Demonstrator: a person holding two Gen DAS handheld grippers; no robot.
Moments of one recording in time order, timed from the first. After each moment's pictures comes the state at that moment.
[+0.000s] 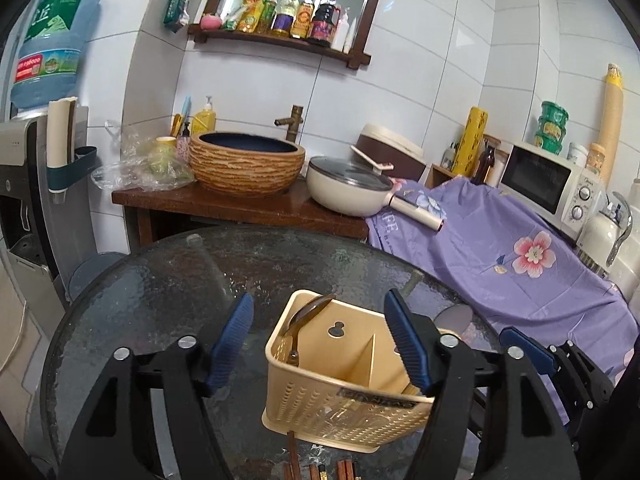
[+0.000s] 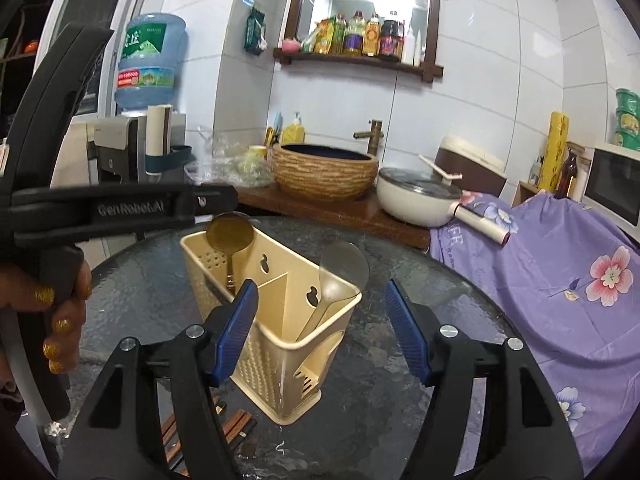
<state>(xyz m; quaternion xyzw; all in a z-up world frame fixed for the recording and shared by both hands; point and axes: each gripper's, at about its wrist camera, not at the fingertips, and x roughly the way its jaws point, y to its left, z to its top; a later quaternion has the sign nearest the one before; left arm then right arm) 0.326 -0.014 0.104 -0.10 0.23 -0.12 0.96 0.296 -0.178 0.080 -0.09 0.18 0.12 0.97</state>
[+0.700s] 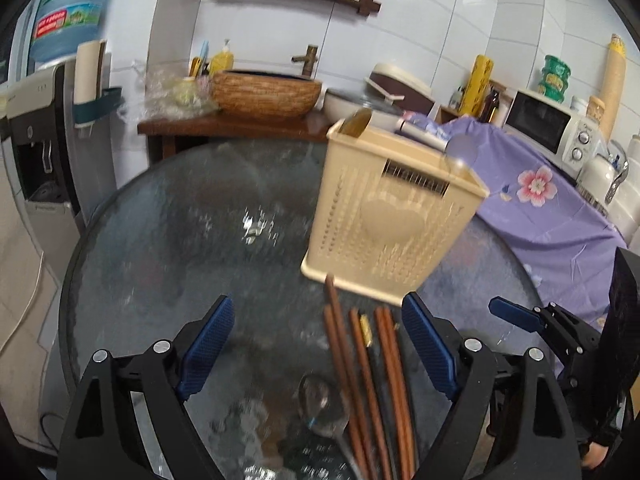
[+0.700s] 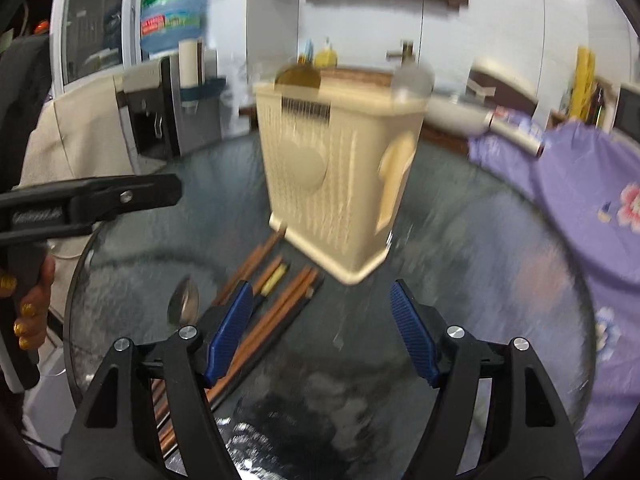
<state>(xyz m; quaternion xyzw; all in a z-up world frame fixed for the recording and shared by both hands) 0.233 0.010 0.022 -0.08 0.33 -0.11 0.93 0.239 -0.169 -0.011 -0.06 0.32 0.18 0.93</state>
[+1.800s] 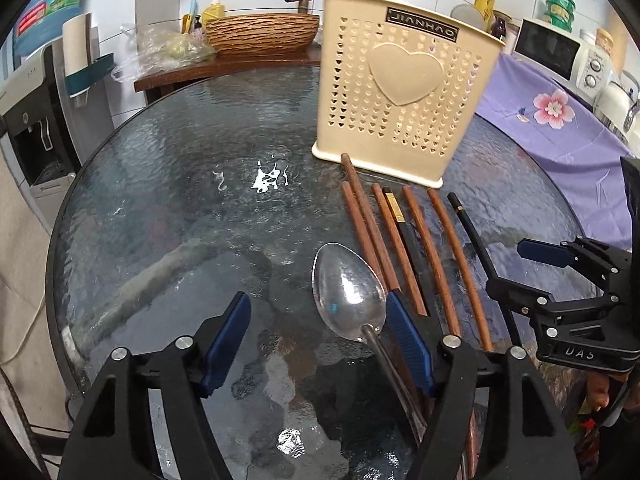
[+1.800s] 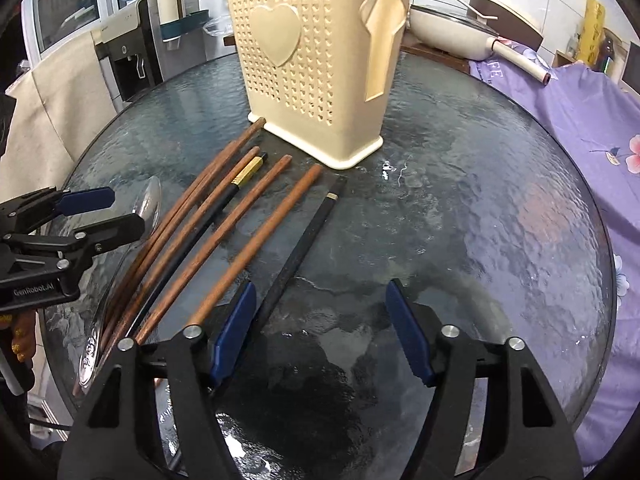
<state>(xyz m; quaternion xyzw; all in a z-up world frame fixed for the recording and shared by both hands) 0.213 -0.008 -0.043 -0.01 0.42 -0.09 0.90 0.241 -0.184 -0.062 -0.07 0.43 0.15 0.89</state>
